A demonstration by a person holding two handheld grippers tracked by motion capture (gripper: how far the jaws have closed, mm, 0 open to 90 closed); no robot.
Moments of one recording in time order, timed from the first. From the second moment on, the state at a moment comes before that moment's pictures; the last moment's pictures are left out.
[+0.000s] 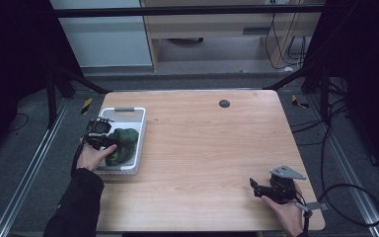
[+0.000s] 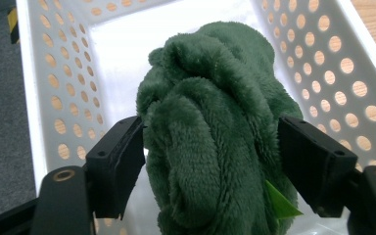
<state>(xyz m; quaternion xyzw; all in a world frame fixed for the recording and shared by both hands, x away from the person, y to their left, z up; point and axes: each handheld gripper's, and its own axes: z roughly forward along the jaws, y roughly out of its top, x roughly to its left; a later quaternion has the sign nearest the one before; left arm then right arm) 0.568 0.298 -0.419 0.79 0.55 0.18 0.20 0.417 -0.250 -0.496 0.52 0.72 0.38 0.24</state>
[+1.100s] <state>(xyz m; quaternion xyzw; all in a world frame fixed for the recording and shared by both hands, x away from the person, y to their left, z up) 0.574 0.298 -0.423 0.79 0.56 0.15 0.19 0.418 -0.250 -0.497 0.53 0.73 0.37 0.23</state>
